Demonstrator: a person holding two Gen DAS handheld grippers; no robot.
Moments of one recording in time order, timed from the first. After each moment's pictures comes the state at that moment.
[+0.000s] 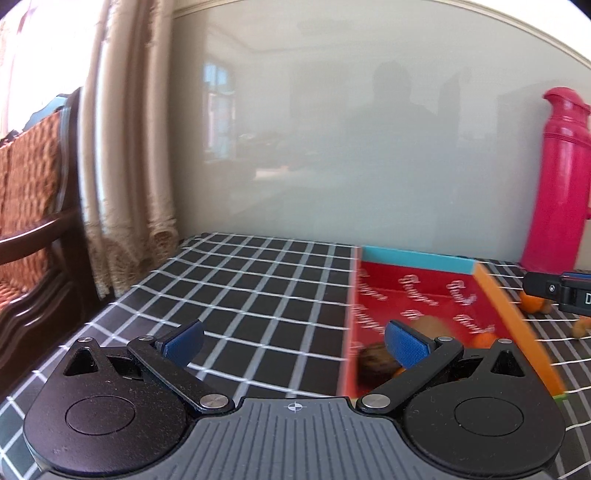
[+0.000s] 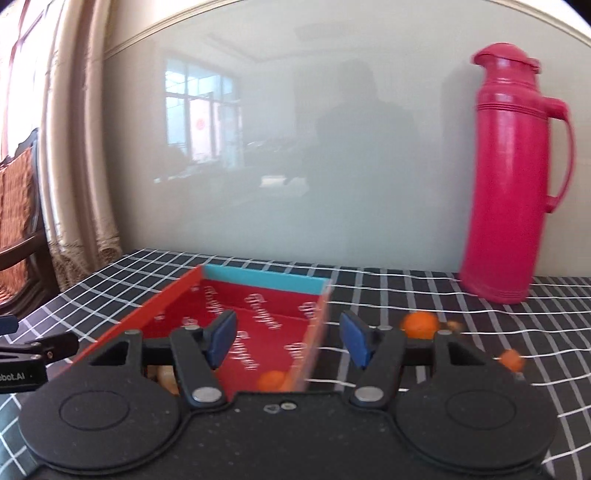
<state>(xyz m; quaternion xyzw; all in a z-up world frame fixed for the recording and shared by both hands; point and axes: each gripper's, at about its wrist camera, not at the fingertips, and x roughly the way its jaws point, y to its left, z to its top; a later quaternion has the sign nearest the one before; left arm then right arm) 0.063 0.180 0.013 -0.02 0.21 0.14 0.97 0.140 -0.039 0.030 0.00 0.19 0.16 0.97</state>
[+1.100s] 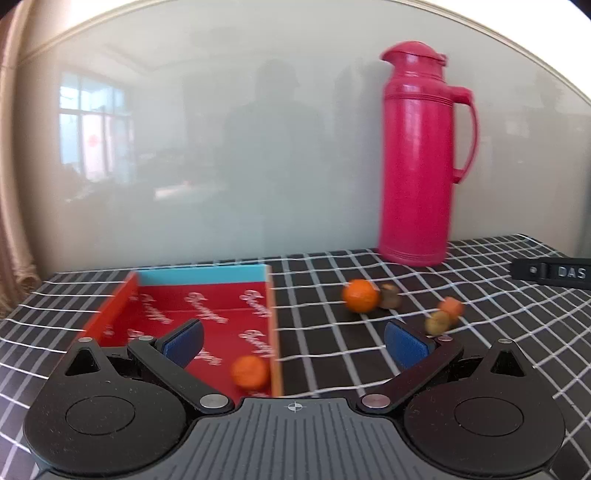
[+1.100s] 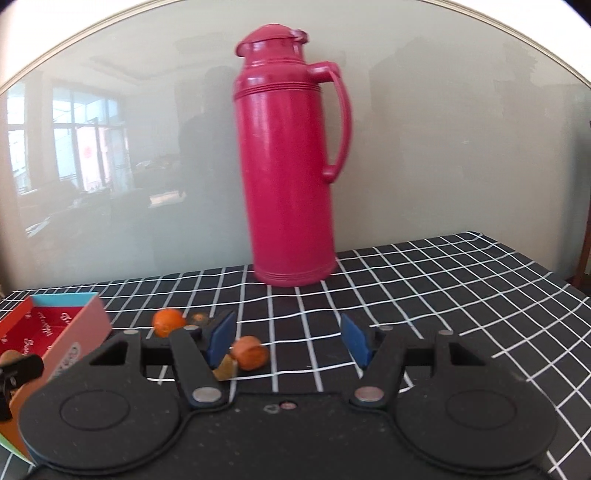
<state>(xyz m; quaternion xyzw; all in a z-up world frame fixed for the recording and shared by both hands) 0.107 0.008 0.015 0.03 0.20 -0.02 0.98 0.138 -0.233 0.019 0.06 0.20 -0.01 0.98</state>
